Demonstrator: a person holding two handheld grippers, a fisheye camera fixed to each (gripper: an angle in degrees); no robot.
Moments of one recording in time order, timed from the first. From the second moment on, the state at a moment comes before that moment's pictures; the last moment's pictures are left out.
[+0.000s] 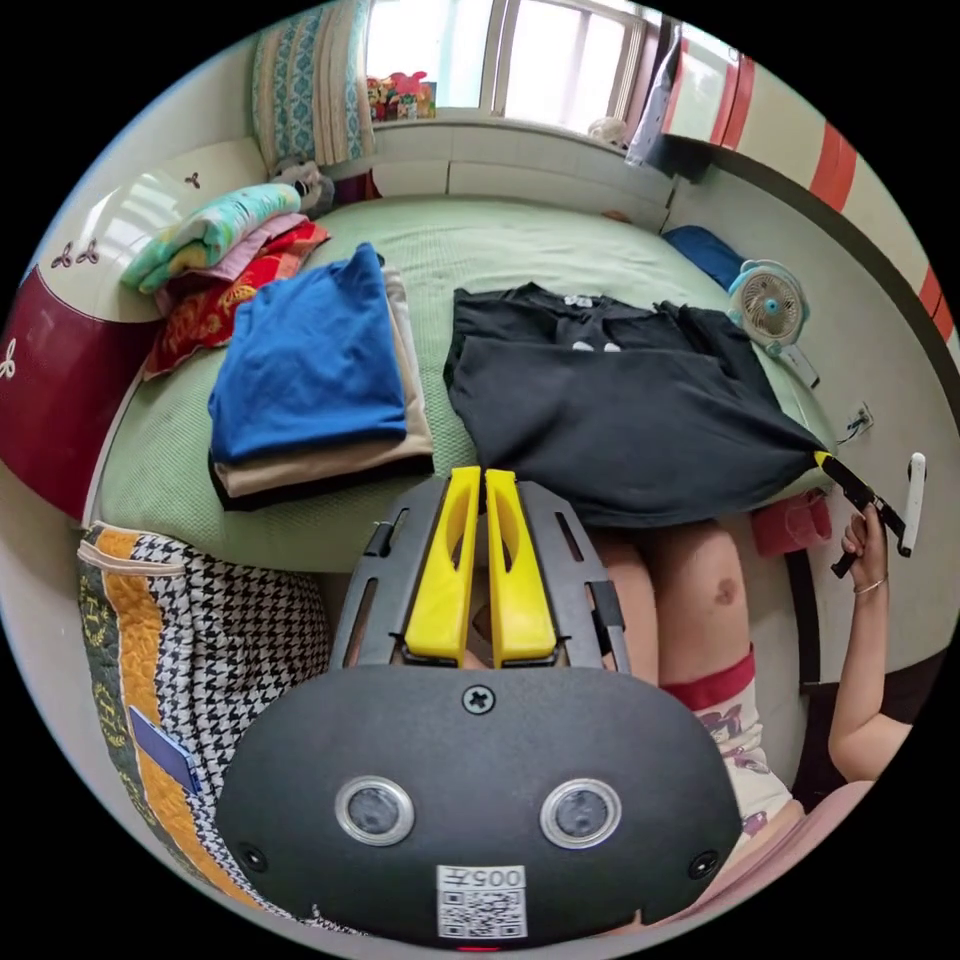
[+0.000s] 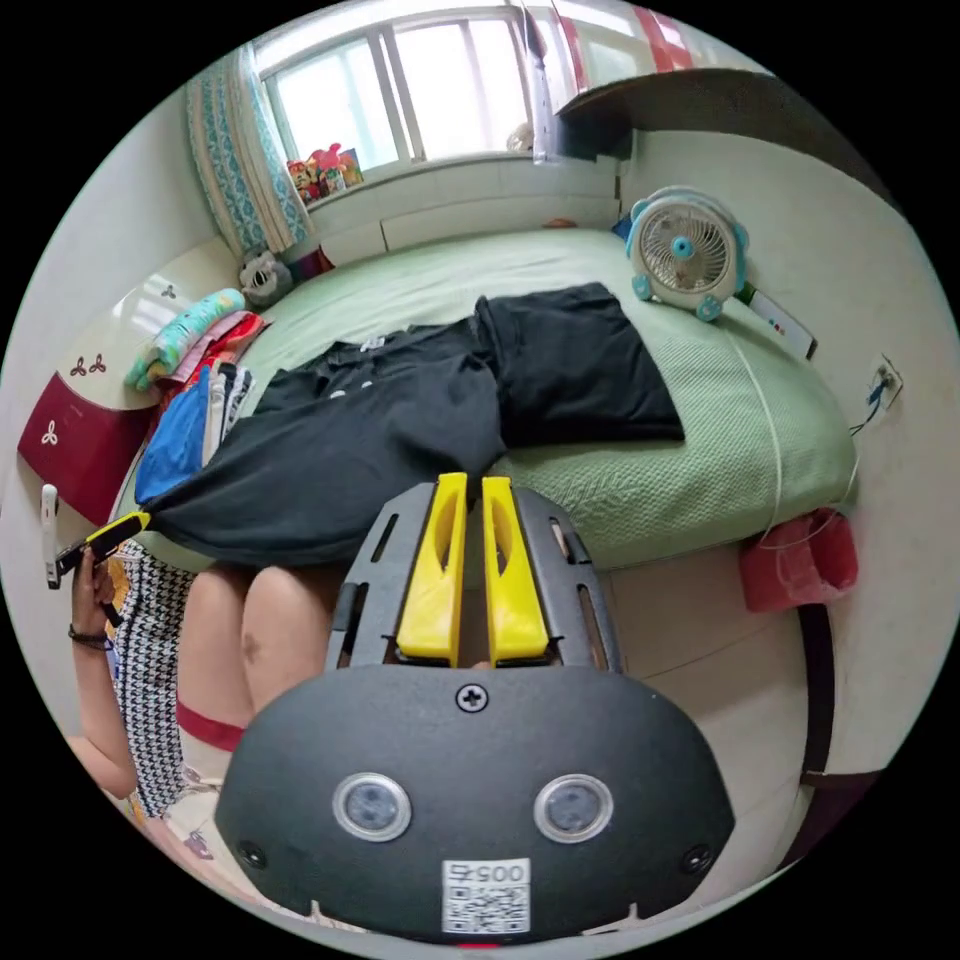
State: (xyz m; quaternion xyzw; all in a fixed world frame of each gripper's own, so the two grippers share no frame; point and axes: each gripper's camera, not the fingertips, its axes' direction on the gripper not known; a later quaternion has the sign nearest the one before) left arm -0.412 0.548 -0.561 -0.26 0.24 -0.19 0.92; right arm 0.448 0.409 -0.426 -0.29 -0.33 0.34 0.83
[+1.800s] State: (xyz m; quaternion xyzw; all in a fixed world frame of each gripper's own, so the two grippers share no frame) left arm -0.490 0.408 -0.309 -0.28 0.28 -0.23 0.89; right arm 0.424 0.242 -0.228 -0.35 -0.30 0.31 0.83
